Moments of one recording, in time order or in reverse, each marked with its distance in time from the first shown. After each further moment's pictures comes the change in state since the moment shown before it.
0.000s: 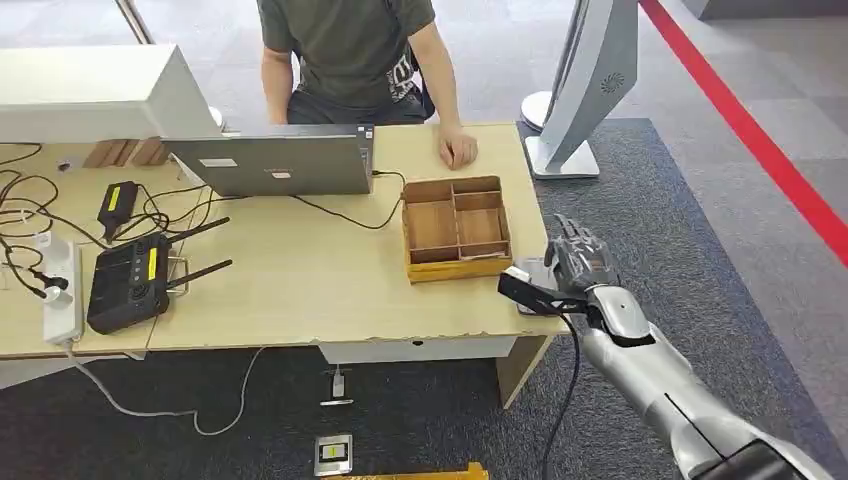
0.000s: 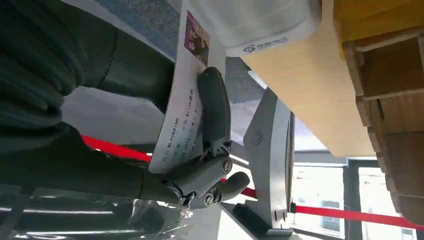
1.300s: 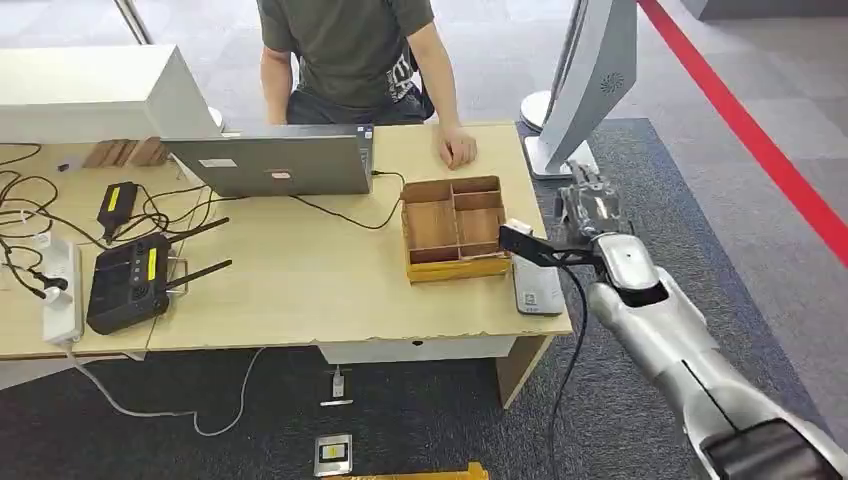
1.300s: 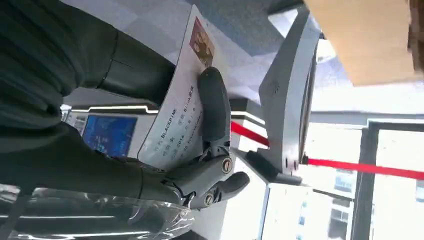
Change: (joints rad) left arm 0.000 0.003 -0.024 0.000 -0.014 -0.022 0.000; right arm -0.109 -0.033 -0.080 -0.255 0.205 0.269 0.145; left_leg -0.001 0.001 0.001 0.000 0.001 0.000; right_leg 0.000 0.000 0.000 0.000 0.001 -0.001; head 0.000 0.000
